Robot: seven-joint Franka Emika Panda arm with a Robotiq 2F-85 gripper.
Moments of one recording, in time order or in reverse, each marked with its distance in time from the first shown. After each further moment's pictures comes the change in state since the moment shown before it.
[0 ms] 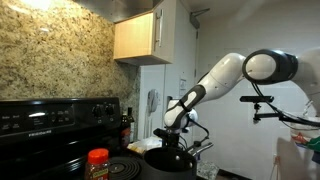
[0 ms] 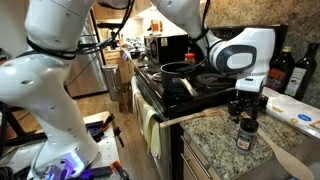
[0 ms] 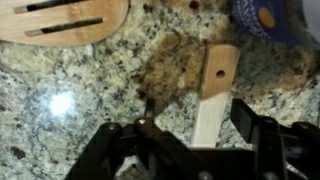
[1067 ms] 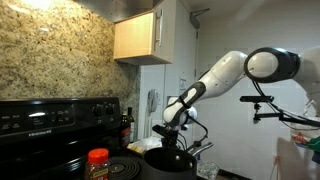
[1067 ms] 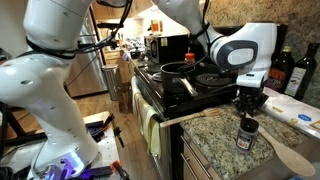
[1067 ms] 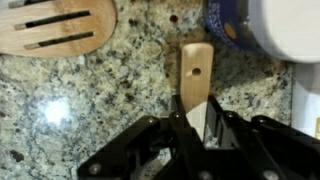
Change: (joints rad) arm -0.008 -0.021 0.014 0.011 0.025 0.000 0.002
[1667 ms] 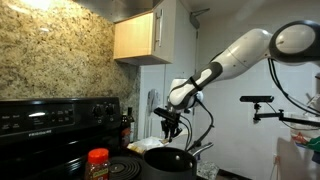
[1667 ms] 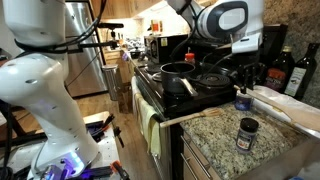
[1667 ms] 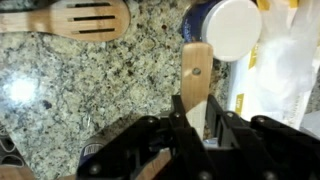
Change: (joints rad) arm 0.061 -0.259 -0.017 -0.134 -0.161 -0.001 -0.004
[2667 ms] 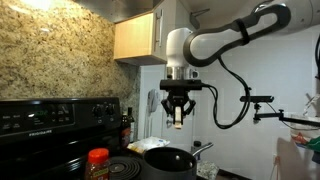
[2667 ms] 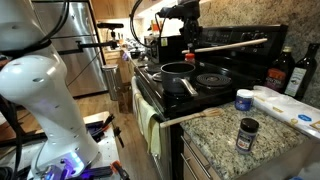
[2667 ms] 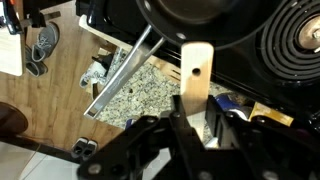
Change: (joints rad) arm 0.092 -0.445 0.270 -0.122 -0.283 -0.522 -0.093
